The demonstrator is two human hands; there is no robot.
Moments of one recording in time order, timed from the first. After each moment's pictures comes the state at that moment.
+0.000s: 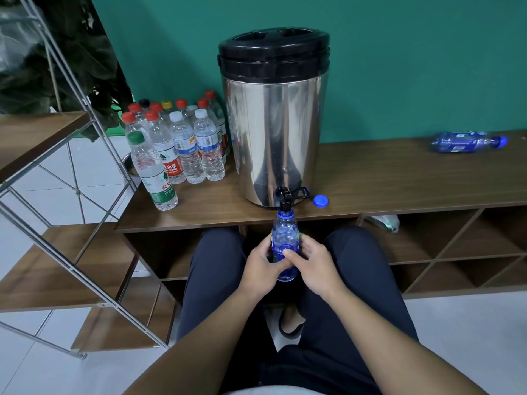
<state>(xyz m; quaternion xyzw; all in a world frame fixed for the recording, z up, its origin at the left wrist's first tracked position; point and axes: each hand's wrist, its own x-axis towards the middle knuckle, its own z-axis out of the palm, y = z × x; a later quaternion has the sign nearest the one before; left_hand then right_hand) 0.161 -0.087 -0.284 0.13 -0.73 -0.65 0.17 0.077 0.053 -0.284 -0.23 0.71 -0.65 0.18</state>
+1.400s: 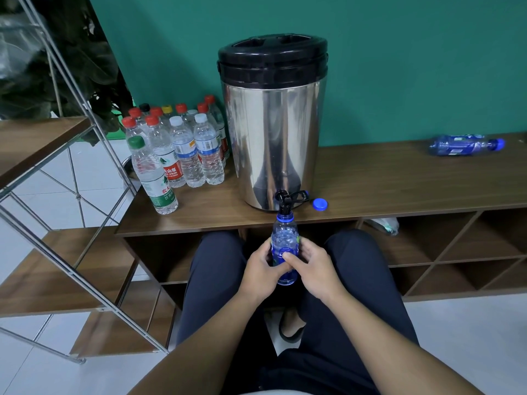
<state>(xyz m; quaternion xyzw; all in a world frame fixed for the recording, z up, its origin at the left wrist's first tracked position) 0.162 -0.086 -0.283 0.13 -0.73 -0.65 0.16 0.076 0.053 -0.286 -0.23 0.71 -0.64 0.18</state>
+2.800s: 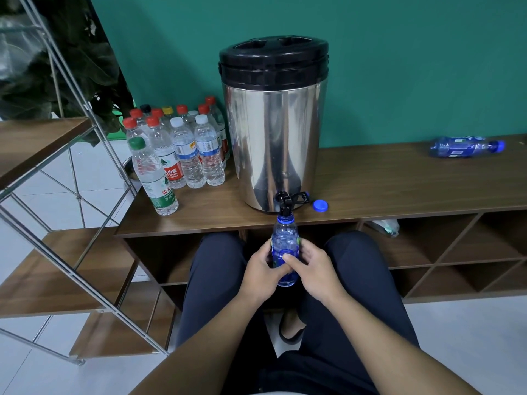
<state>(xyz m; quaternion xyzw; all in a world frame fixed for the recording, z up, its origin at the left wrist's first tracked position) 0.162 -0.088 -0.284 0.14 -0.75 -0.63 0.15 0.077 0.052 -0.286 -0.23 0.71 -0.65 0.18</state>
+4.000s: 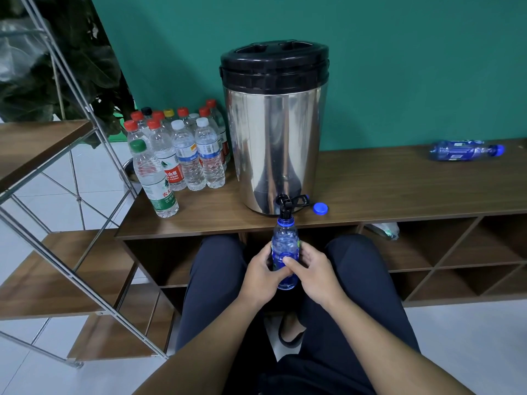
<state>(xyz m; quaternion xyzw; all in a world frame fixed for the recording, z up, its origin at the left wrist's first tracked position) 0.163 -0.085 -0.280 0.13 -0.74 -0.64 0.16 0.079 0.054 -0.281 -0.23 0.70 -0.65 0.19</state>
